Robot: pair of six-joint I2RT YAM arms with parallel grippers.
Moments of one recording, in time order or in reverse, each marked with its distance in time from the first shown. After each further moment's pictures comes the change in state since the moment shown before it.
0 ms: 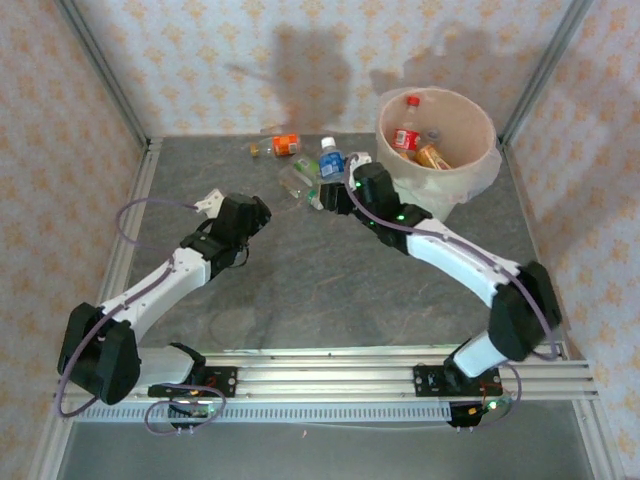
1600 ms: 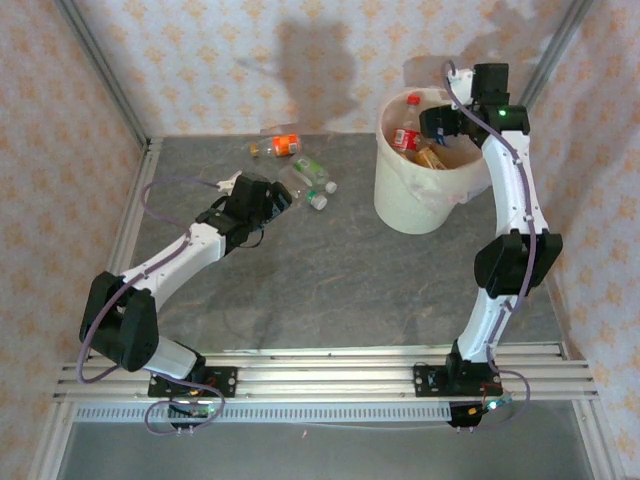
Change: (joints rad) left arm -0.001 0.182 0.196 -0.007 0.188 0.039; right arm -0.647 0.433 0.962 -0.777 -0.165 -0.579
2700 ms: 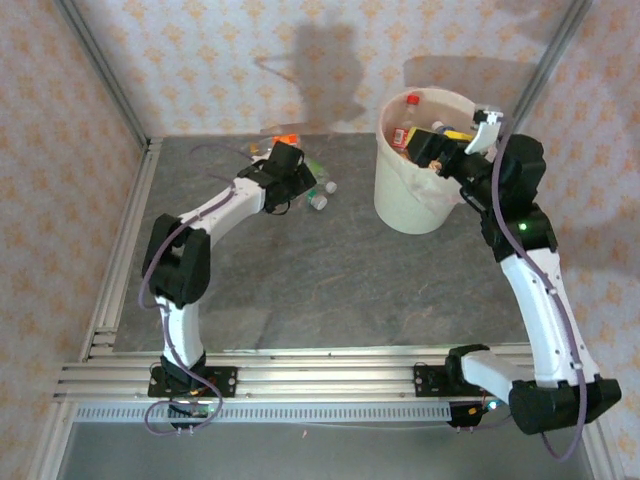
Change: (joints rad) left arm 0.000 0.509 0.544 -0.205 0.023 0.034; right arm 0.142 -0.837 -0.847 0.618 -0.247 0.645
